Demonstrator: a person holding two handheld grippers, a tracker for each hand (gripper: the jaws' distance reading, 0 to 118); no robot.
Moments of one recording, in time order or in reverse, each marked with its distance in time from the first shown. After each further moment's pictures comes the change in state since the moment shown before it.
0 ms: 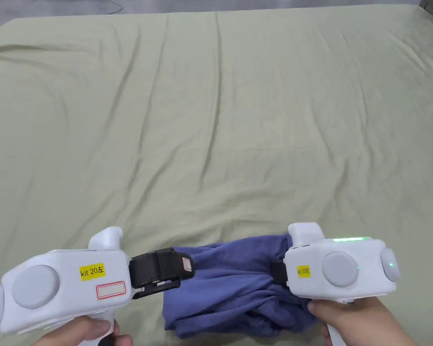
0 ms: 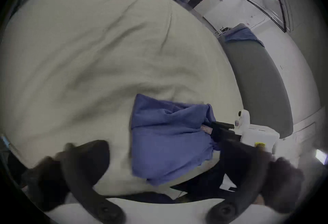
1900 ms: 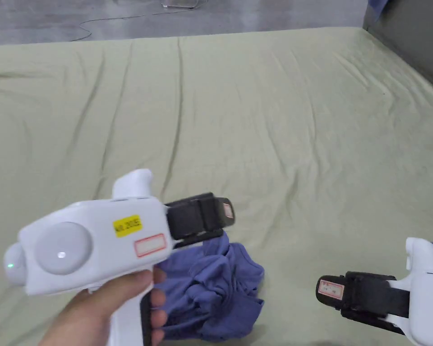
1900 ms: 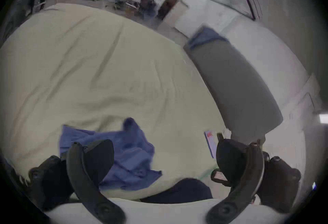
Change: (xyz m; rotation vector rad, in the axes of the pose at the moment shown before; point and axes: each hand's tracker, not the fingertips) left arm 0.160 -0.007 0.040 0.259 -0.096 -0.180; right arm 0.083 -0.088 0.208 0.230 0.318 -0.350
